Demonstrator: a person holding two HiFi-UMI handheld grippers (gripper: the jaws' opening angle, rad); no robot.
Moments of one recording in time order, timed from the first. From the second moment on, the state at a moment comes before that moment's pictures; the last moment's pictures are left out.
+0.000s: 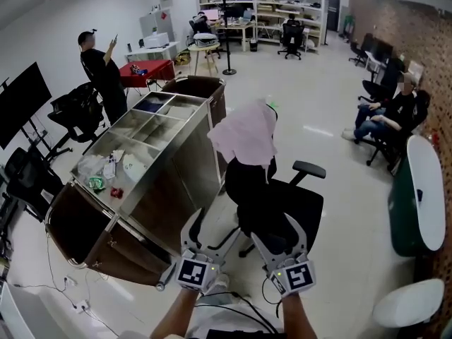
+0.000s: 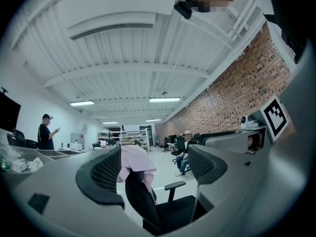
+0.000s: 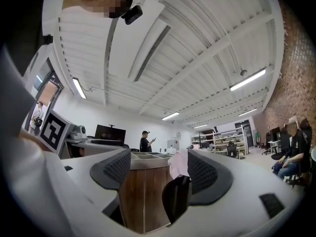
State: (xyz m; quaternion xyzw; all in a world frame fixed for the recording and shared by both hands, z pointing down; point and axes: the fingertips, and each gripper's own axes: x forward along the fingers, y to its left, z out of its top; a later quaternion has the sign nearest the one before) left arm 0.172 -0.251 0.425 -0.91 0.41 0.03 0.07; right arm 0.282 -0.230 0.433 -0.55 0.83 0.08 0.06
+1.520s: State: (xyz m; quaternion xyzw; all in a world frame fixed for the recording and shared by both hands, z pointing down) left arm 0.131 -0.453 0.407 -0.93 0.36 0.06 0.02; right arm 0.248 -0.428 0.412 -0.57 0.81 0.06 0.06
